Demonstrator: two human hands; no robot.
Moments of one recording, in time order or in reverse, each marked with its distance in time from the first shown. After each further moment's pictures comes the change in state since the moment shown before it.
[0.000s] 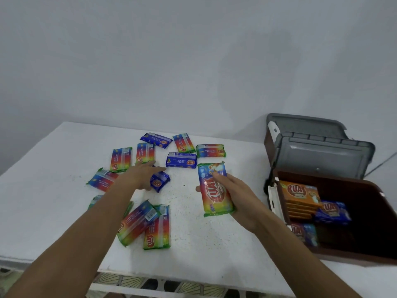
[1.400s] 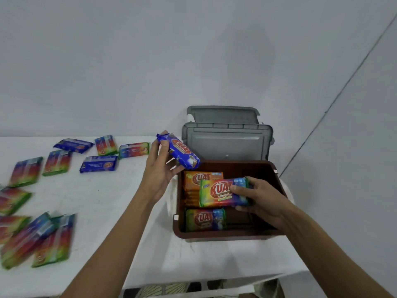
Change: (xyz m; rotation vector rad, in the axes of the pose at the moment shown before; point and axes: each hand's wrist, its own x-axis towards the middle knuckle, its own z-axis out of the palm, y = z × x) left_hand -0.042 0.341 -0.079 -2.104 0.375 0.399; right_hand -0.128 -0.038 -0.262 -0.142 0.306 0.024
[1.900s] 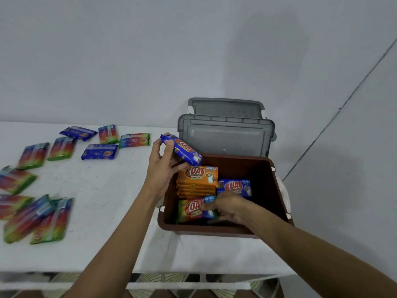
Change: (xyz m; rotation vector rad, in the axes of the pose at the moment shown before) left_hand -0.010 -0.028 0.027 0.109 0.141 0.025; right_hand 0.056 0.038 0.023 -0.223 -0.141 0.341
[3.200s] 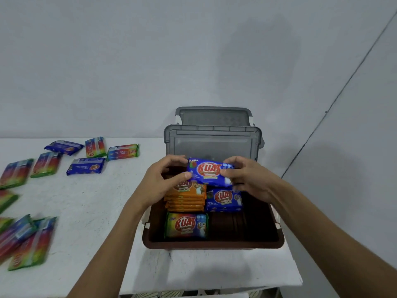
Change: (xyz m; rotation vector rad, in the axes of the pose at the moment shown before) left_hand 0.003 0.007 0.003 0.638 -0.367 0.173; right_hand -0.049 -0.057 -0.085 0.073 0.062 -0.364
